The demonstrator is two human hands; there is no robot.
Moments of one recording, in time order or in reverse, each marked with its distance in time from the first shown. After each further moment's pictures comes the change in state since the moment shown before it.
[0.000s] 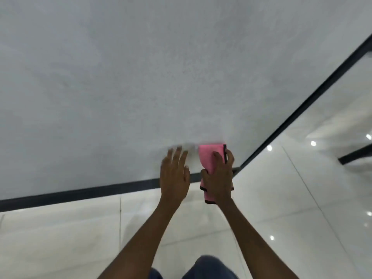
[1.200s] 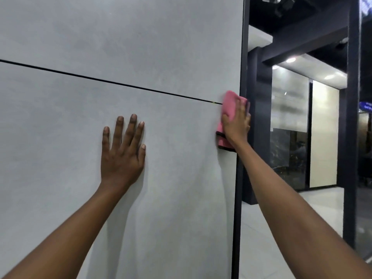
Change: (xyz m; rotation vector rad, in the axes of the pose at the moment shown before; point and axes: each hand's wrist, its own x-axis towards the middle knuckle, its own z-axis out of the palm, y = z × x) left_hand 0.235 0.083 -0.214 0.279 1.087 0.535; right_hand 0.256 -0.154 -0.329 0.178 0.775 -0.482
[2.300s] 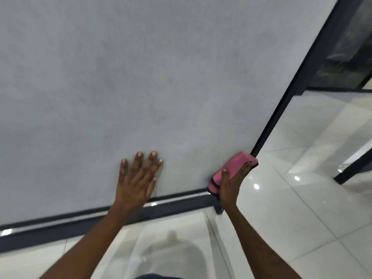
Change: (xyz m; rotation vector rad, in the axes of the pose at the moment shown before) left_hand -0.474 0.058 -0.031 -0.030 -0.478 0.138; right_hand -0.563 0.227 0.071 0.099 -0.307 0.639
